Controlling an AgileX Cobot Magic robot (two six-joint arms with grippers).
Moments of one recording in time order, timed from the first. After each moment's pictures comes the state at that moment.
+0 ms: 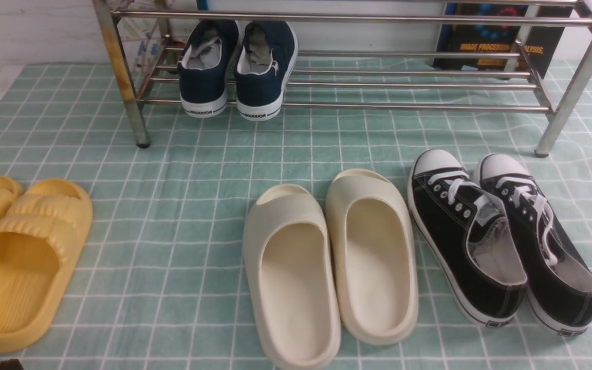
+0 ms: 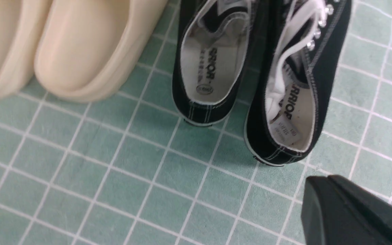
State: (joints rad) right arm 0.19 0.98 -0.96 0.13 1.08 -0.26; left arm -0.02 -0.01 0.03 -0.01 0.38 -0.19
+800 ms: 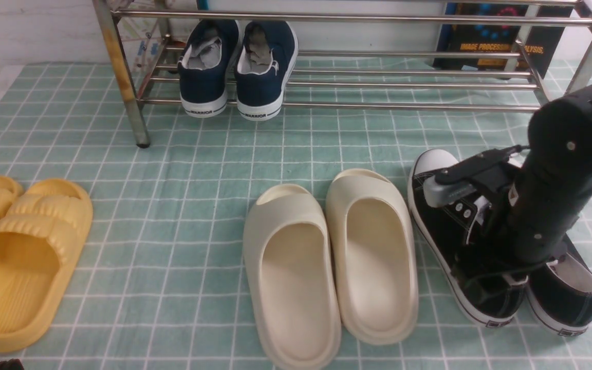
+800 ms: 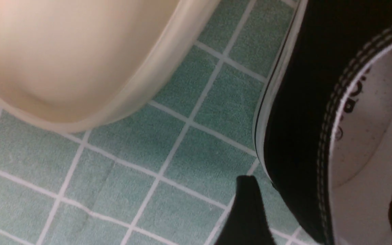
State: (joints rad) right arm 0.43 1.67 -1.12 0.03 0.97 -0.01; left arm -0.02 -0.01 0.03 -0.01 0.38 -0.19
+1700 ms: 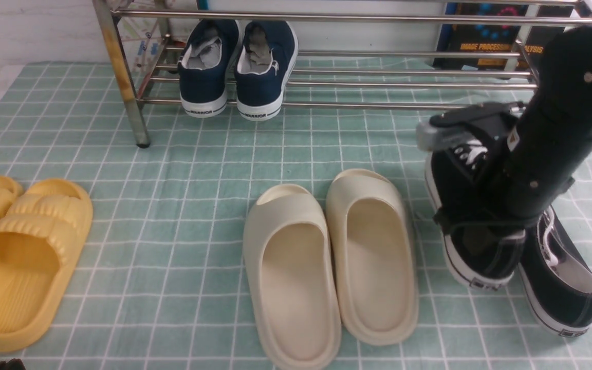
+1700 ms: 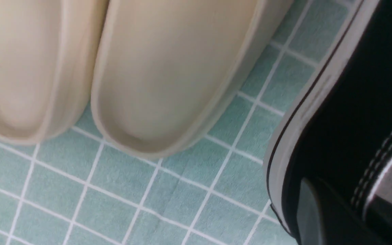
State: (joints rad) right arm 0.44 1.64 -1.35 0.10 1.13 0.03; left arm -0.02 -0.01 0.03 -0.01 0.38 -0.19
